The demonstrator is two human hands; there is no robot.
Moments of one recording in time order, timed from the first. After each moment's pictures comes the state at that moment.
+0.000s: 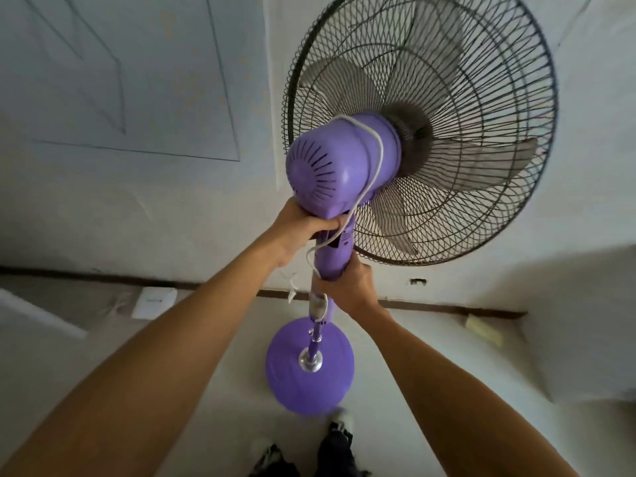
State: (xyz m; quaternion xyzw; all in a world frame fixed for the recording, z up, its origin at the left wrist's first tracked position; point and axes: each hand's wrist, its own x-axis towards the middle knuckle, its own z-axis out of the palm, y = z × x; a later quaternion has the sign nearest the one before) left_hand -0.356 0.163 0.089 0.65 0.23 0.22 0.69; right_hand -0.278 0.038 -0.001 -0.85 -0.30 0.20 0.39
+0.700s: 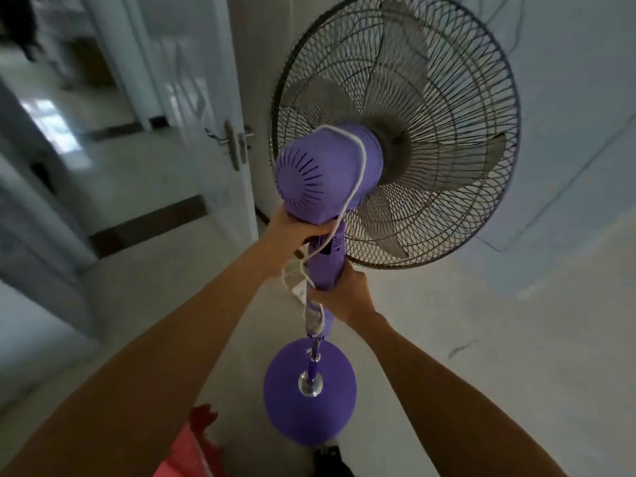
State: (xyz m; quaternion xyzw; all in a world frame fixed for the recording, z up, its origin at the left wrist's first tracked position) left_hand -0.757 0.319 0.106 0.46 0.47 0.54 0.53; right_hand -0.607 0.296 0.017 -0.63 -0.66 0.32 0.26
